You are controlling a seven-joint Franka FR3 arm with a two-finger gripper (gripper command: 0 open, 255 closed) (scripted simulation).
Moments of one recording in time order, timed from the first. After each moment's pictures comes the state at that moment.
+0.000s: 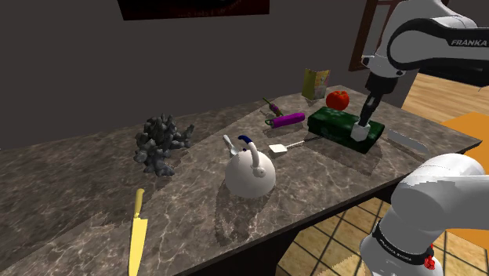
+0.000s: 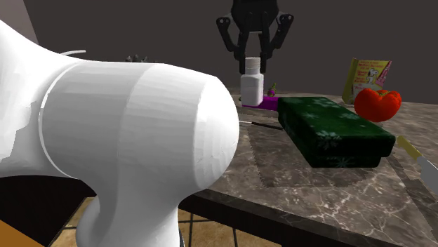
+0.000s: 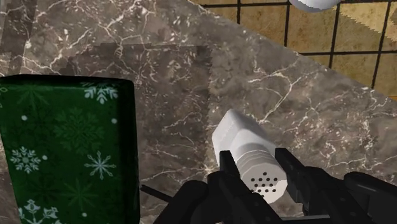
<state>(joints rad) -0.30 -1.02 -0.30 -2.65 -0.28 1.72 -0.45</state>
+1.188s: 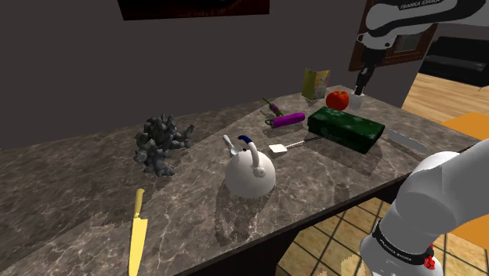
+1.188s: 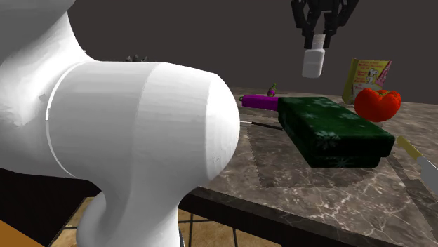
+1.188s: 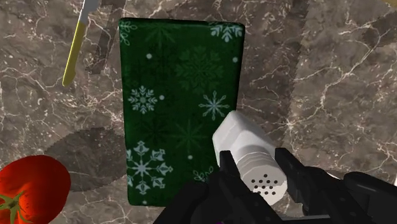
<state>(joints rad) -0.19 -0.48 -0.58 -2.16 -0.26 1.82 -0.69</state>
